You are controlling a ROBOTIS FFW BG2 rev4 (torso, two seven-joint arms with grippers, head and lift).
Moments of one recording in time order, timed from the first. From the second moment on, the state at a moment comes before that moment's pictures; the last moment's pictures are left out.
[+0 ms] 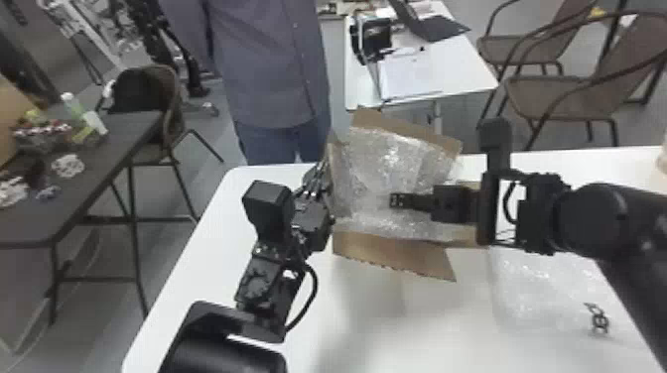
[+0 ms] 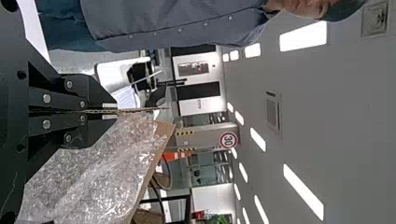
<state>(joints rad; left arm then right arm) 0.18 0.09 -0.05 -1.95 -0.06 0.06 -0.06 -0.51 0.00 0.27 -1.30 -0.66 0.93 0.44</state>
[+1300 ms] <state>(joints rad) 0.19 0.09 -0.05 -1.94 -0.04 0.04 -0.05 -0.51 0.00 0.31 -1.18 -0.85 0.78 0.31</state>
